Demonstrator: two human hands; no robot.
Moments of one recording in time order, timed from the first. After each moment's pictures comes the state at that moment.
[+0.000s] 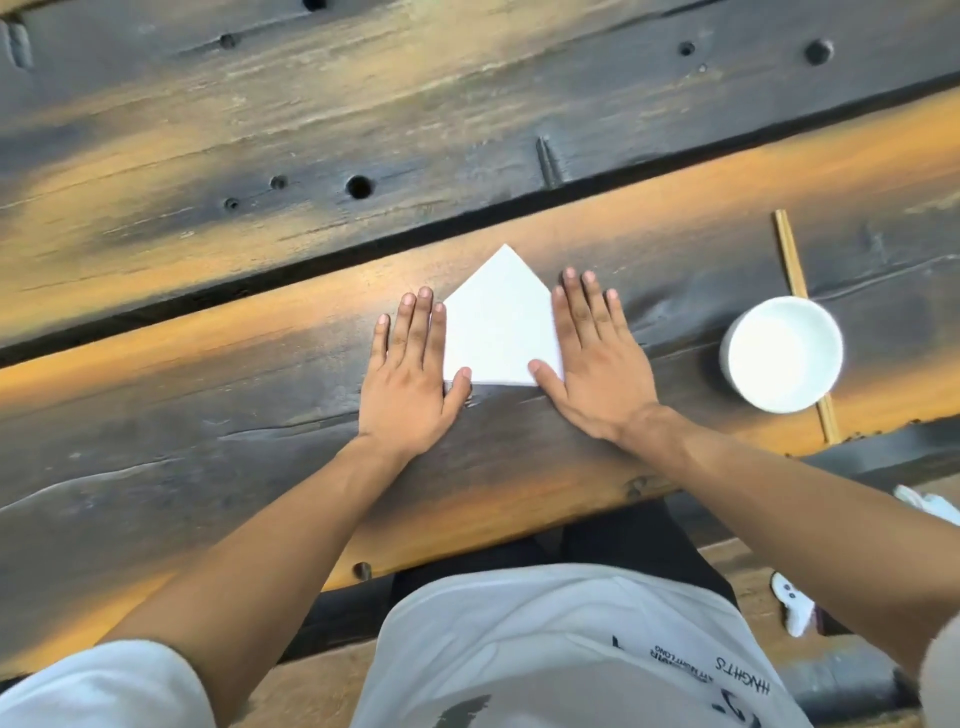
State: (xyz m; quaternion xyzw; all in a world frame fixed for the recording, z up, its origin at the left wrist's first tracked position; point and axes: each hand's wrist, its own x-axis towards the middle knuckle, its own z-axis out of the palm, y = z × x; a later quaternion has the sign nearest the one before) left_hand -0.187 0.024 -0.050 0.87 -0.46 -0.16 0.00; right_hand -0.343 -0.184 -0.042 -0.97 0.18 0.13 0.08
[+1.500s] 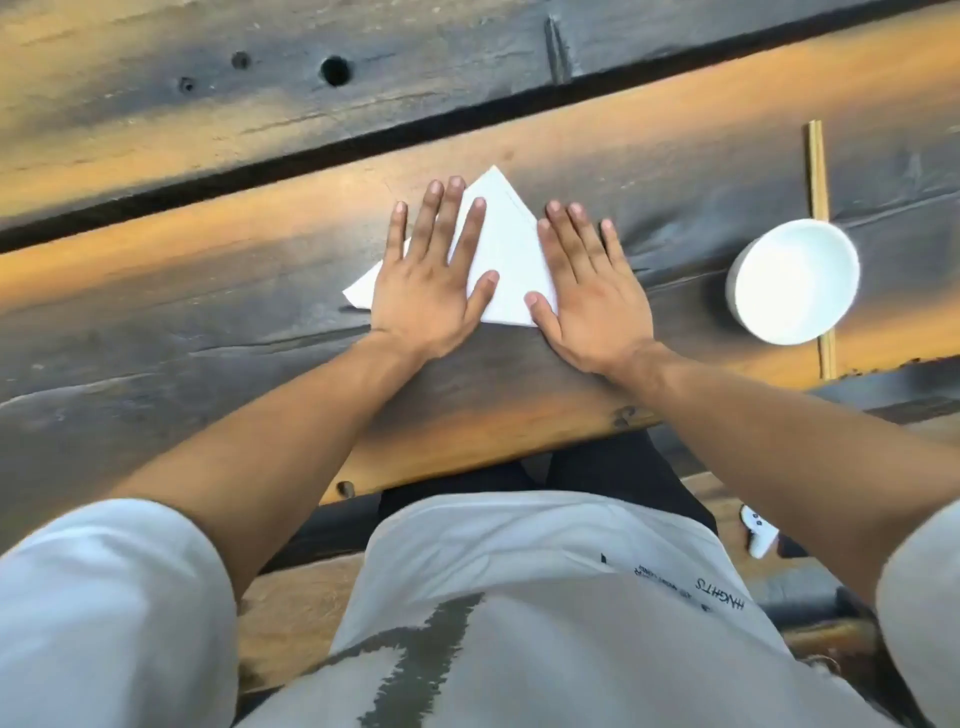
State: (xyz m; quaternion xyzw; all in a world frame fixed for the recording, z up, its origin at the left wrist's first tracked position) left_hand -0.194 -0.018 -0.052 0.85 -0.50 -0.17 -0.02; right_hand -0.350 -0.181 -0.051 -0.98 0.14 0.13 0.11
